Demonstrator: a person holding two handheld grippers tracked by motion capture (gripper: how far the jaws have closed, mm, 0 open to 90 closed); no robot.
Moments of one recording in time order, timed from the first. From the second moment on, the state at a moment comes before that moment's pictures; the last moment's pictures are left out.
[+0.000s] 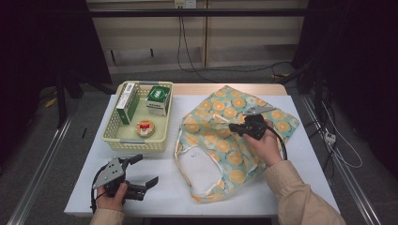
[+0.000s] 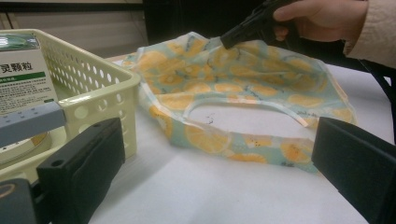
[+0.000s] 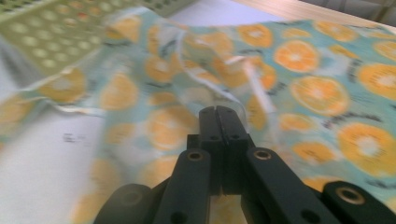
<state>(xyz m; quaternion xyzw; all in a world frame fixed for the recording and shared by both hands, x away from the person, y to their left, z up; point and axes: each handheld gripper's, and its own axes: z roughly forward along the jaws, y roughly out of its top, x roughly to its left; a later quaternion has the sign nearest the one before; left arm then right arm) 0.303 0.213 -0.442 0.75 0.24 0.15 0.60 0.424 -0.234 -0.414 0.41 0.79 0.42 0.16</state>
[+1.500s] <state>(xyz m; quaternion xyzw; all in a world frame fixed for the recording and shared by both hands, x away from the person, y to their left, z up) 0.306 0.214 -0.436 0.74 0.25 0.15 0.60 0.430 -0.220 -0.461 0.43 0.81 0.39 0.14</state>
